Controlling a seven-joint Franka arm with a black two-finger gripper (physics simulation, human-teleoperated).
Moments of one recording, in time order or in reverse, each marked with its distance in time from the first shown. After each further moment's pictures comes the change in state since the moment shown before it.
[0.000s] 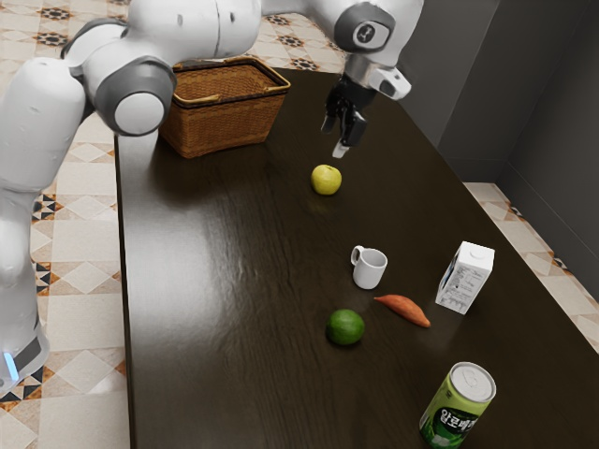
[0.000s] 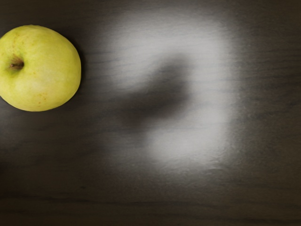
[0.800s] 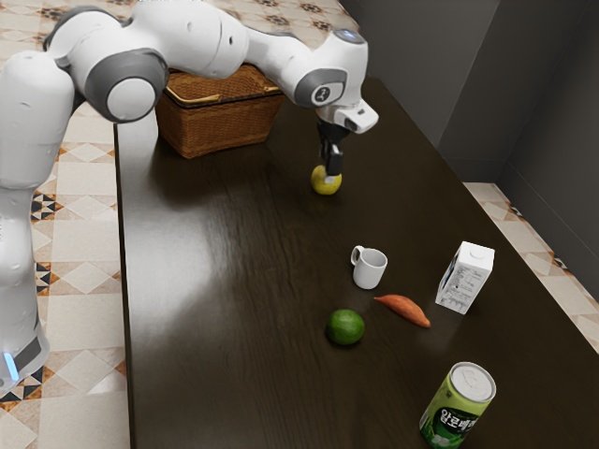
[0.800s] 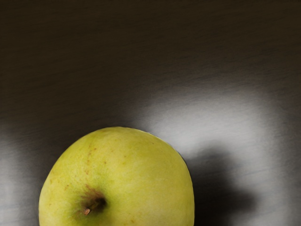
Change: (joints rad) arm 0.077 -0.074 0.020 -0.515 -0.031 0.716 0.251
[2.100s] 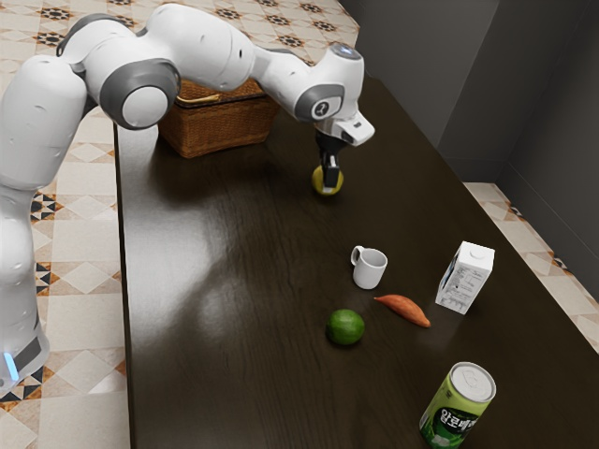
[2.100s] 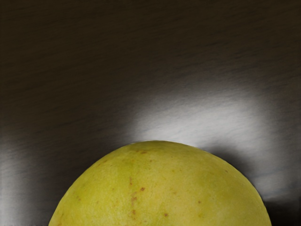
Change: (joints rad) arm 0.033 0.086 -0.007 0.007 -0.032 0.091 0.075
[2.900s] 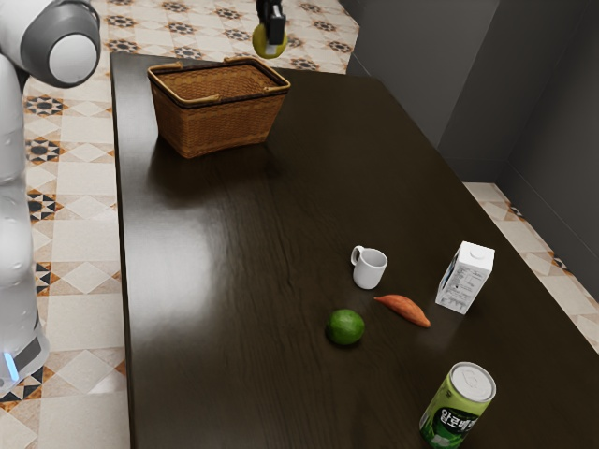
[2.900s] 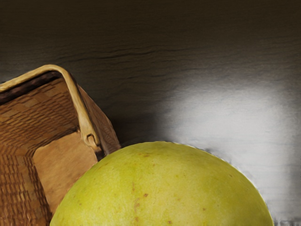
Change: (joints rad) arm -0.003 -0.369 0.198 0.228 0.123 -0.570 0.001
